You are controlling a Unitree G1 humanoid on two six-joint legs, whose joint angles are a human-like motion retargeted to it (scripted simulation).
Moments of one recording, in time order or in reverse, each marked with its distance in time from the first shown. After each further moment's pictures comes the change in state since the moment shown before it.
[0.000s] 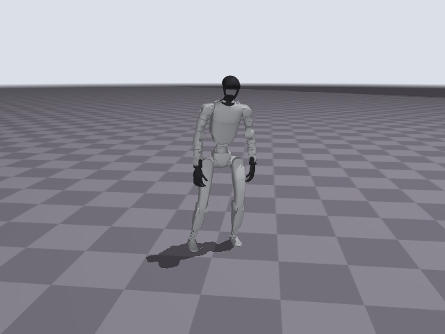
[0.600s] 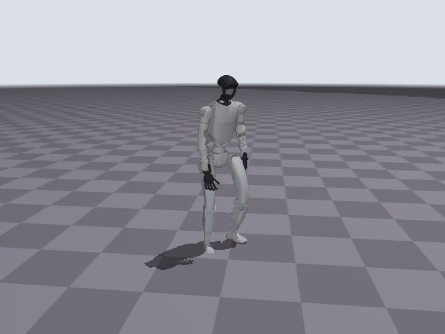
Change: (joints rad) left arm 0.002 -0.110 -0.016 0.007 -0.040 0.034 -0.036; right arm 0.005 -0.012 0.024 0.040 0.090 0.016 0.057; waist 0.054 0.090 -0.038; left_leg -0.066 0.101 0.134 0.067 0.038 -0.052; right_leg 0.060 0.028 -0.342 -0.173 -0.040 -0.142
